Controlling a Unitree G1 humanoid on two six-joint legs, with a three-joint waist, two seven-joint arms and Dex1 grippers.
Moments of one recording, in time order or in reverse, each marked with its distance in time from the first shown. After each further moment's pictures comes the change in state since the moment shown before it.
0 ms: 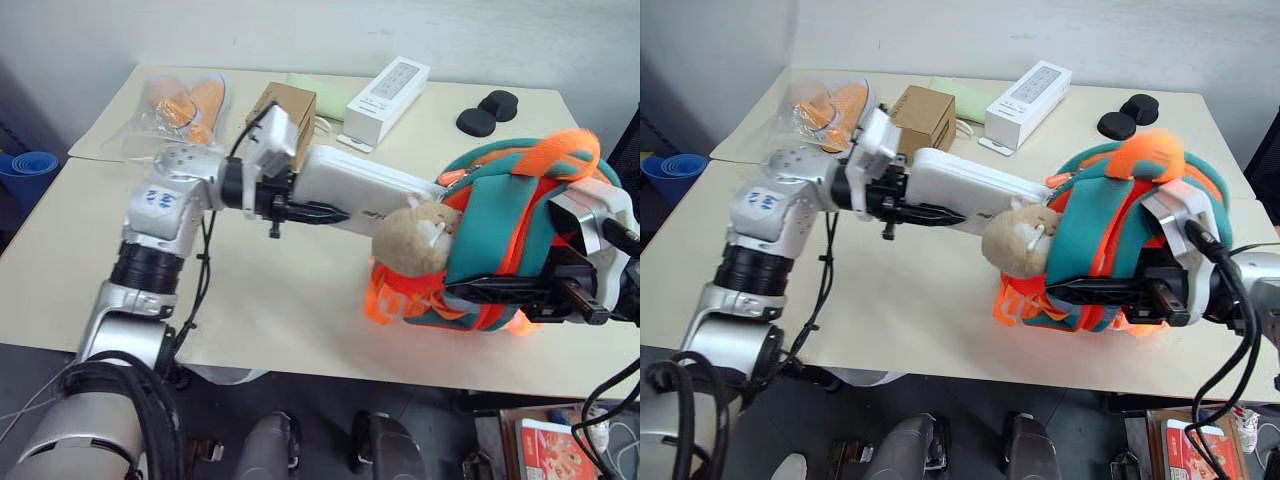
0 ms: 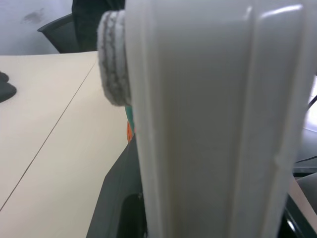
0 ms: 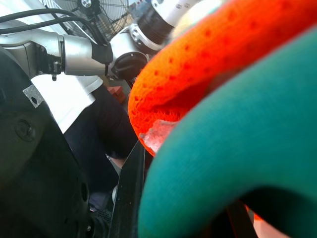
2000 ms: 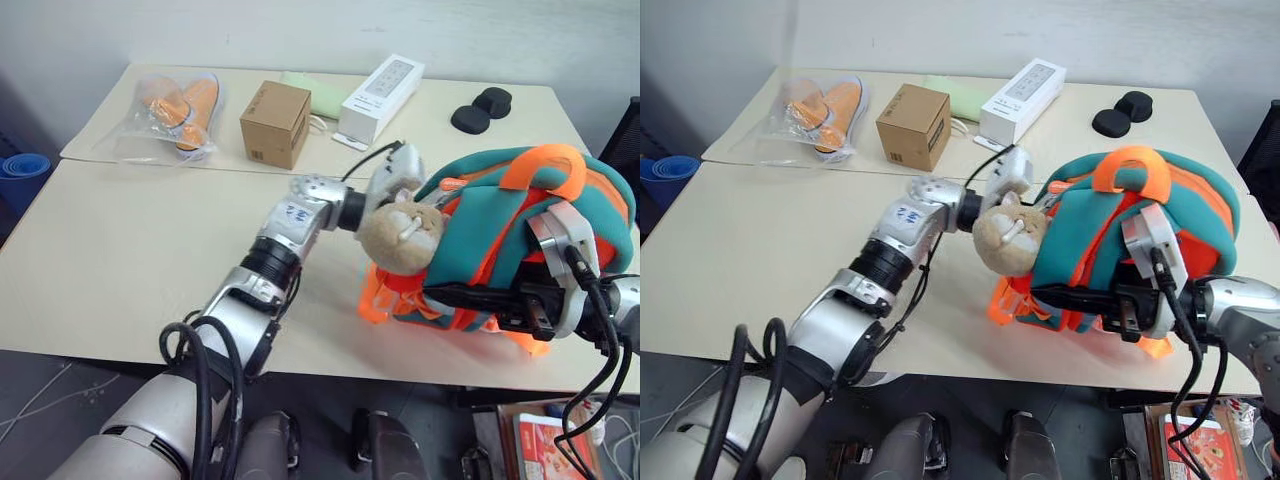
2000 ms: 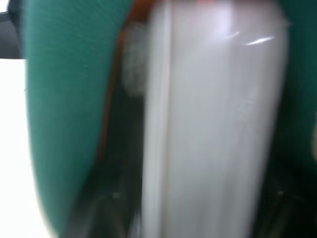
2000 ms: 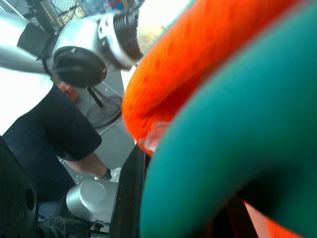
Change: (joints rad) left arm -0.103 -0.302 -0.009 0.328 0.164 -0.090 0.038; right arm 0.186 0.041 -0.017 -0.158 -0.051 -0.125 -0.218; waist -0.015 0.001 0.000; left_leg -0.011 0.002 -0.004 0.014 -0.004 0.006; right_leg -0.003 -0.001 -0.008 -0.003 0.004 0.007
